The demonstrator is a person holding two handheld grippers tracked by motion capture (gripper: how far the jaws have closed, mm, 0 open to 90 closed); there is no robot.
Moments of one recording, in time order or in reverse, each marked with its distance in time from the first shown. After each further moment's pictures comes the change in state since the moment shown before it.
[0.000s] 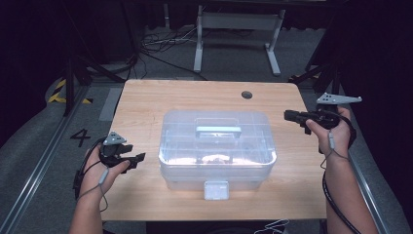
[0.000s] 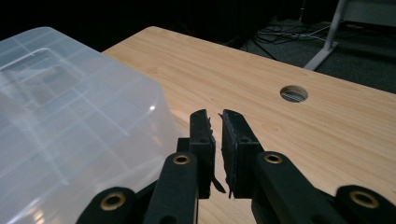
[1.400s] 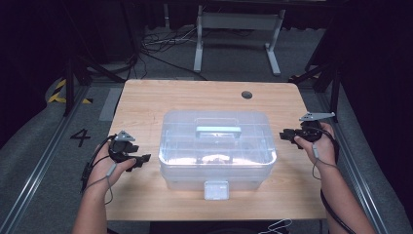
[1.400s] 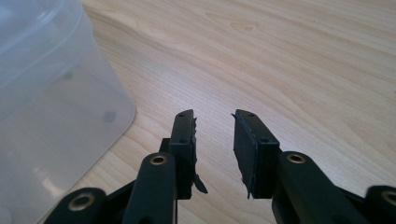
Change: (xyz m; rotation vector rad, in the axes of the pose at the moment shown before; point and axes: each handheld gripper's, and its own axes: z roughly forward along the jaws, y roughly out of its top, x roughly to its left) left arm 0.008 0.002 0.029 0.105 -0.052 0.027; right arm -0.036 -0.075 0.048 0.243 -0.097 0.005
